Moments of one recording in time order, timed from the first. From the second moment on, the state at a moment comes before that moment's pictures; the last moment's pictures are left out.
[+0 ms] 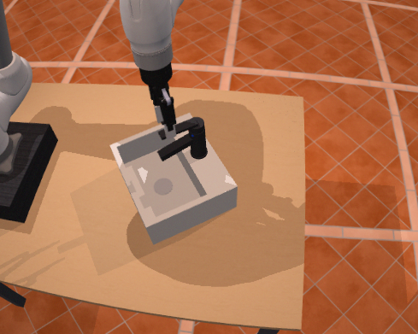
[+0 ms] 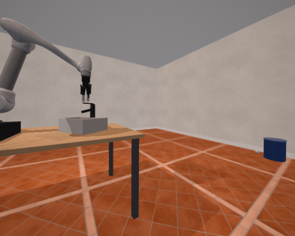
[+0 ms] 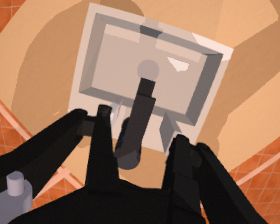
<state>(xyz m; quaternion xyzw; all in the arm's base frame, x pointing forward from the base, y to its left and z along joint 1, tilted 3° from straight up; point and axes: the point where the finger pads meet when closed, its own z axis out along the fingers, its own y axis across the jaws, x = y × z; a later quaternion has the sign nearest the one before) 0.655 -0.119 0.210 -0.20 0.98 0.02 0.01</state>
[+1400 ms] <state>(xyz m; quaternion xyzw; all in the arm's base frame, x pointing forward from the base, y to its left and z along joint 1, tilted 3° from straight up) 0.656 -0.117 0.172 -0.20 0.98 0.02 0.01</state>
